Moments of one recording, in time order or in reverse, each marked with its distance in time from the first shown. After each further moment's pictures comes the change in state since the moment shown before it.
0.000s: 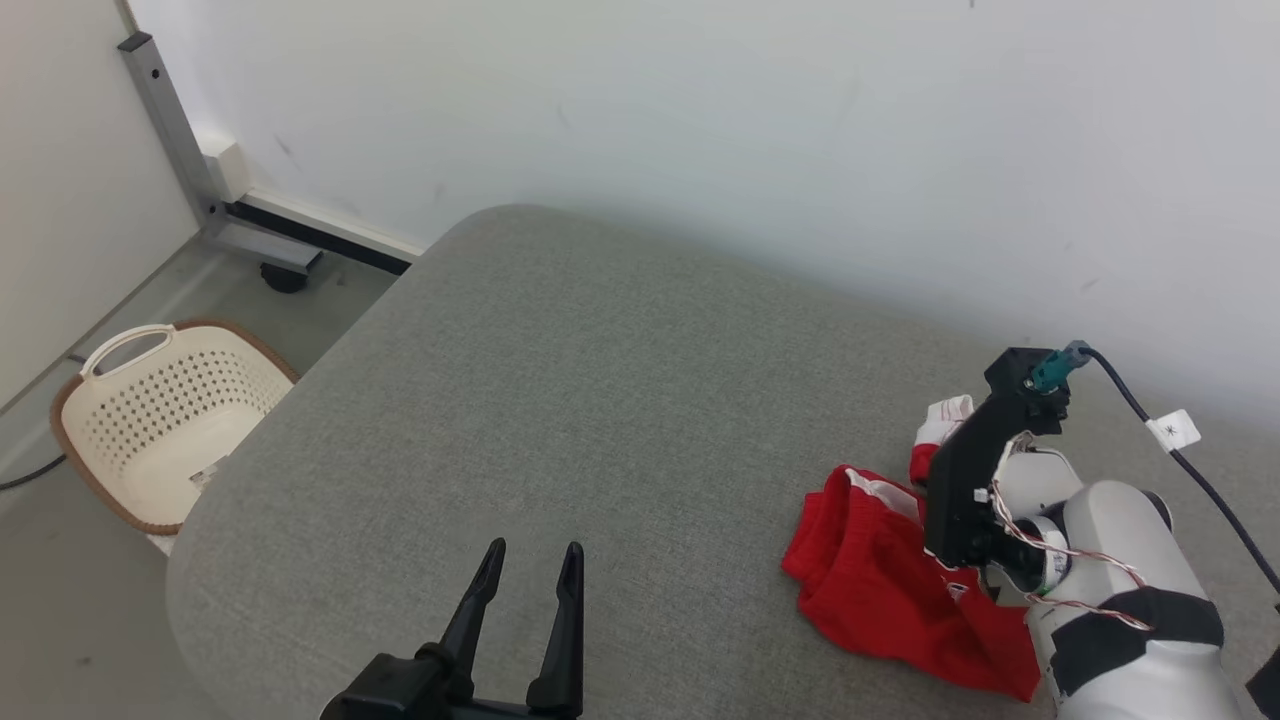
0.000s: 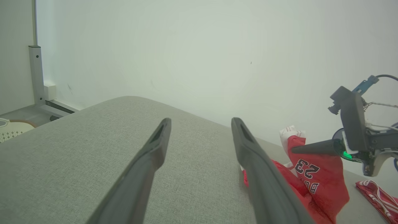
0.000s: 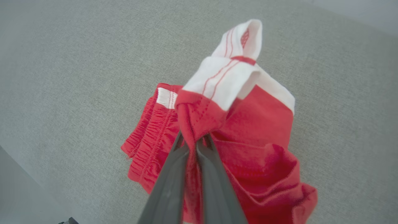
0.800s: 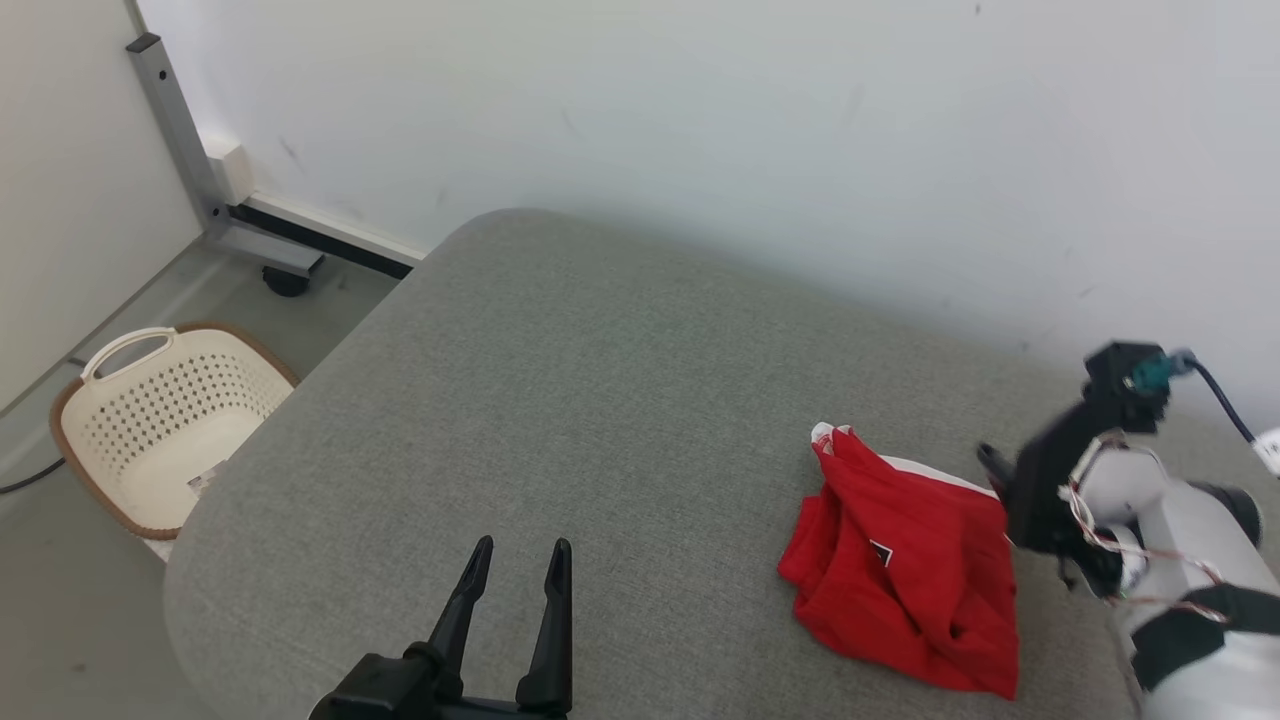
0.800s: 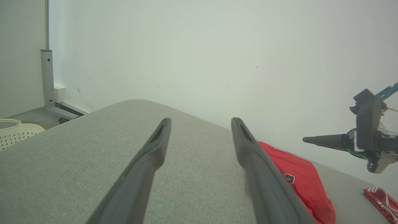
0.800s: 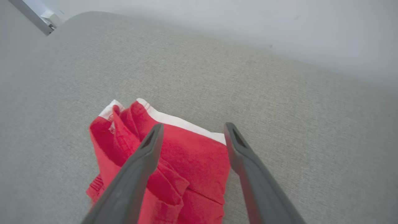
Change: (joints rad) left arm 0.001 0.003 0.012 -0.004 -0.002 0.008 -0.006; right arm -0.072 -0.116 0.047 0.170 0.094 0.000 -0.285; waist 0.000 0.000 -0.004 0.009
